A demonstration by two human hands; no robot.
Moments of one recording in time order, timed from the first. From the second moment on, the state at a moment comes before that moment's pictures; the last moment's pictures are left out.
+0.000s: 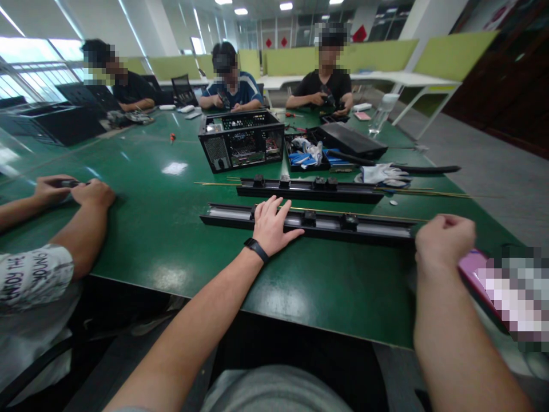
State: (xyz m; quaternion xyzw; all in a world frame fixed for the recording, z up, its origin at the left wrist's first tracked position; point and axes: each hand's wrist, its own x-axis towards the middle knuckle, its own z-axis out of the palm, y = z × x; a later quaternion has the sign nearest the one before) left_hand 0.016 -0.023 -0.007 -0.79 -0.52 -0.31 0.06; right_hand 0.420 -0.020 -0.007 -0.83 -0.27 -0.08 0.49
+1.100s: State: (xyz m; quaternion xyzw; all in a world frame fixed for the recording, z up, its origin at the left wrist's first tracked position) left_hand 0.017 -0.023 -0.005 -0.79 -0.52 -0.32 0.05; right_hand 0.399 -0.032 0.014 -0.85 -0.30 -0.04 0.42
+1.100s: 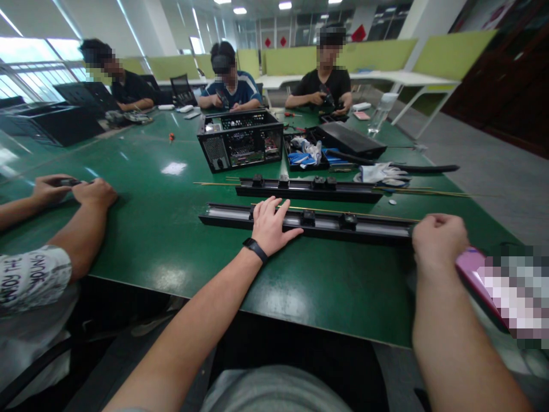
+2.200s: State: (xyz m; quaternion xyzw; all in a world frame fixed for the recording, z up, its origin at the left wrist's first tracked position) left_hand 0.026 -0.023 -0.002 -0.79 -0.52 -0.31 0.04; right_hand 0.345 -0.037 0.005 -0.67 -0.65 -0.04 0.35
